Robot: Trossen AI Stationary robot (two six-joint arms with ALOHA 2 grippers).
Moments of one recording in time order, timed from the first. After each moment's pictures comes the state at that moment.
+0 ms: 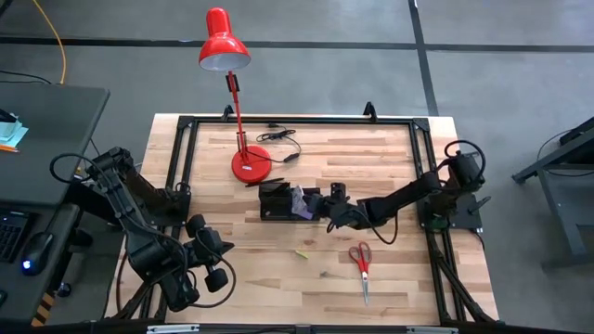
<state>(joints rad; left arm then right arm) -0.84 1.50 1.35 -1.26 -0.80 -1.39 0.24 1.77 0.78 0.56 0.68 1.49</state>
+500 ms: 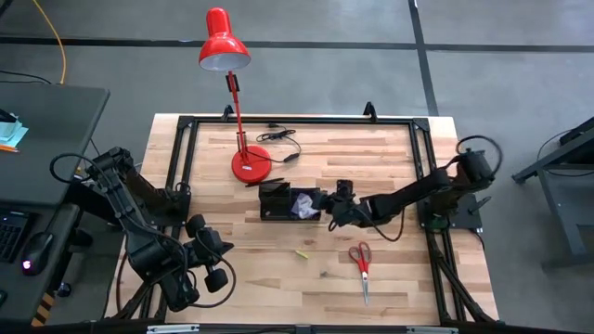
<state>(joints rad) -0.84 1.50 1.35 -1.26 -0.80 -1.39 0.23 1.69 0.78 0.36 0.75 1.51</state>
